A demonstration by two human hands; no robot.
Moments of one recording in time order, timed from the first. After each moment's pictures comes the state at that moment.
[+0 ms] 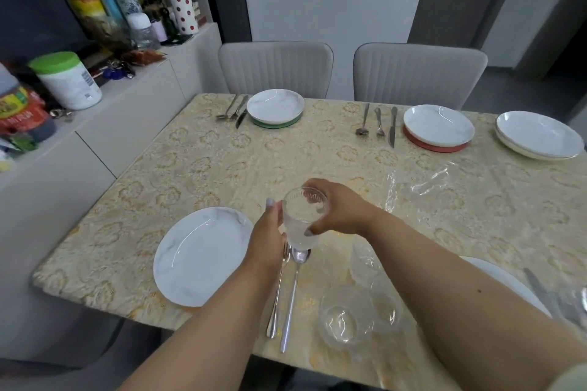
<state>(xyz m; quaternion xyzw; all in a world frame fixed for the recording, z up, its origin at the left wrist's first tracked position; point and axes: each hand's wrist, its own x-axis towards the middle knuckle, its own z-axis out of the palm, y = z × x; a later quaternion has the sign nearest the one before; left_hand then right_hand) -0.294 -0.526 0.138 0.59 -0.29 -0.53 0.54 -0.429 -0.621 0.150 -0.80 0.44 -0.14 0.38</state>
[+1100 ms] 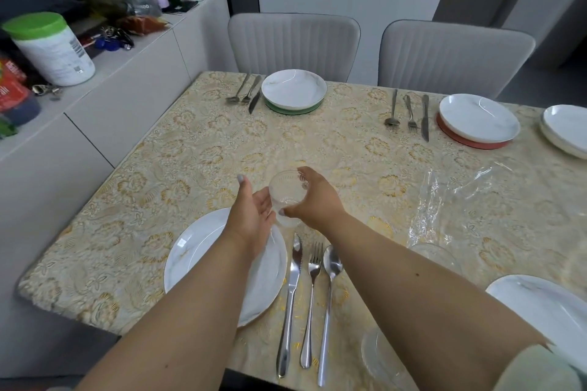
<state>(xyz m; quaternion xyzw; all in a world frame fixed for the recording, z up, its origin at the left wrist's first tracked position) -0.181 -0.601 0.087 0.52 -0.17 -0.63 0.55 -0.306 -0.656 0.088 -0.72 0.56 -0.20 0.36</state>
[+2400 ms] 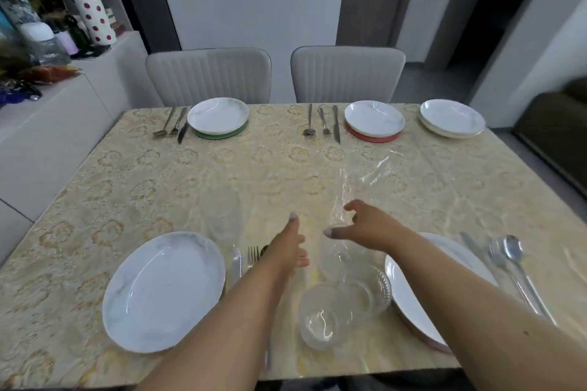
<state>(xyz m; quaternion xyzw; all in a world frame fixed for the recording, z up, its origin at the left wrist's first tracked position) -0.338 -0.555 0.124 0.64 -0.29 -0.66 0.26 -0.507 -0.575 0.160 -0.61 0.70 -0.06 0.35</state>
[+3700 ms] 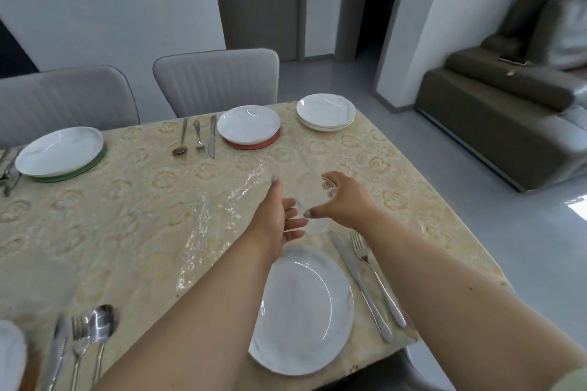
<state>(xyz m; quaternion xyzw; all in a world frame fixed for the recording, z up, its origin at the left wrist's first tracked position) -0.612 -0.606 0.156 0.53 -0.34 -0.72 0.31 -0.760 -0.592 0.155 -0.54 0.75 -0.25 0.28</state>
